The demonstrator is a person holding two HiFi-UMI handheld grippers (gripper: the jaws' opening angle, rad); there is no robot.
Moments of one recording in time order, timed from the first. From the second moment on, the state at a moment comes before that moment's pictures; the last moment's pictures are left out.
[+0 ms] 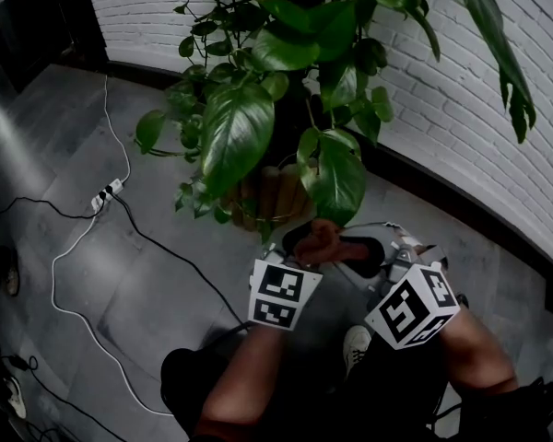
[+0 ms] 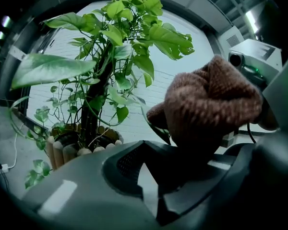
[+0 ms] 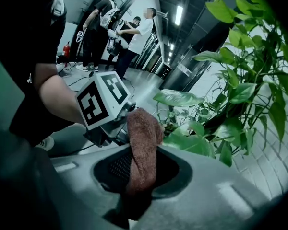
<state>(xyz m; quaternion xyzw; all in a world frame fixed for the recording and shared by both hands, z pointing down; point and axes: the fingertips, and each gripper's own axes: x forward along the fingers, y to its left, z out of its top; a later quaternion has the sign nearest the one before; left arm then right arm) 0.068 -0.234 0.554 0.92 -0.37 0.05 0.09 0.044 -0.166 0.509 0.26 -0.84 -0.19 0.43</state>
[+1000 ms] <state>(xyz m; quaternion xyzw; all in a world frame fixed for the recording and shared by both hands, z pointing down) -0.064 -0.291 0.551 0.84 -0.53 0.04 0.10 -0.018 -0.258 0.380 0.33 -0.81 -0.35 0.34</state>
